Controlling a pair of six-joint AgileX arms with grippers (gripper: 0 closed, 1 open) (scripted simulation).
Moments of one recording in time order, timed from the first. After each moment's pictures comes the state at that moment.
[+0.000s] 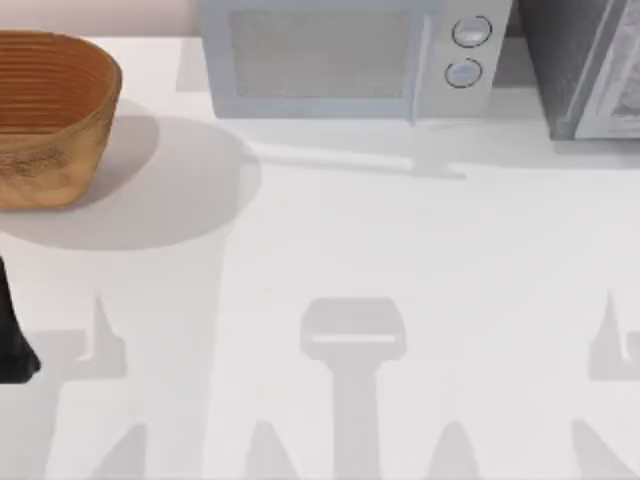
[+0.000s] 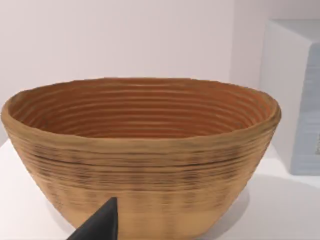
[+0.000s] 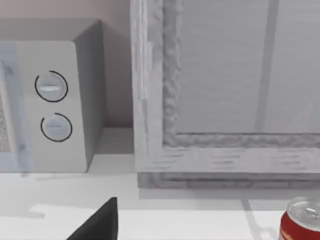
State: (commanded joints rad) left arm 0.00 0.00 0.00 0.00 0.00 0.00; right arm 0.00 0.00 0.00 0.00 0.00 0.00
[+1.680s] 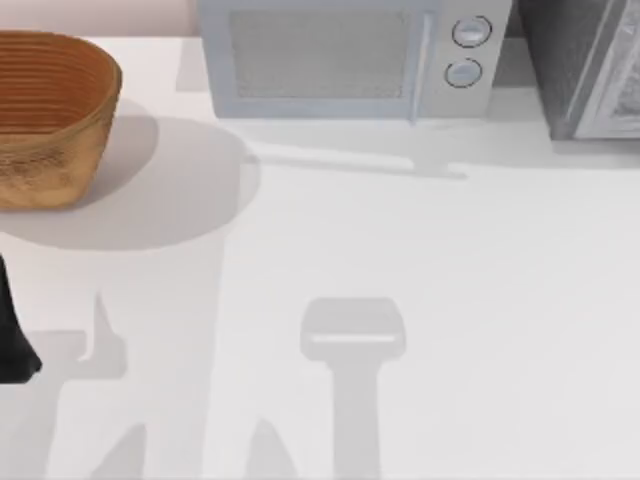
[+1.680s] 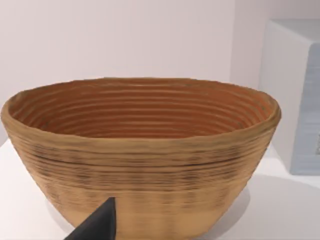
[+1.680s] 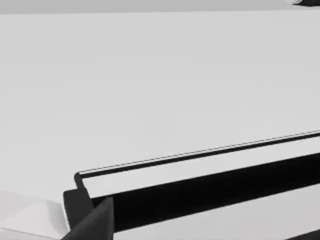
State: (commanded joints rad) left arm 0.00 0.00 0.00 0.00 0.00 0.00; right arm 2.54 0.89 0.14 0.77 -0.20 -0.01
